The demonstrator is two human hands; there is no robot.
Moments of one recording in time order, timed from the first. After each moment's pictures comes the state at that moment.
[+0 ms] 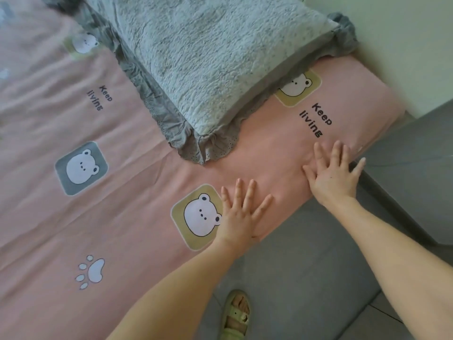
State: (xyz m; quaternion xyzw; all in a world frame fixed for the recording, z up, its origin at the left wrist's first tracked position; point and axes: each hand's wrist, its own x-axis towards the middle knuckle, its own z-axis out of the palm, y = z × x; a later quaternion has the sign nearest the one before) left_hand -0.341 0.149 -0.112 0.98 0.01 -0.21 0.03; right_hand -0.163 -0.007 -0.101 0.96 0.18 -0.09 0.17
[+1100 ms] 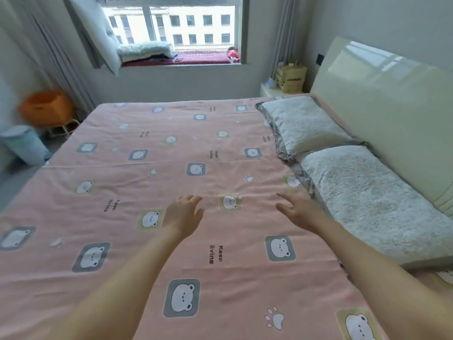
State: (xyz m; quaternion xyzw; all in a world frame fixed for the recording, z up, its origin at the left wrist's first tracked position) left_hand -0.732 0.545 0.233 0.87 0.48 0.08 0.10; right_hand -0.446 0.424 0.231 0.78 0.58 -0.16 -0.16
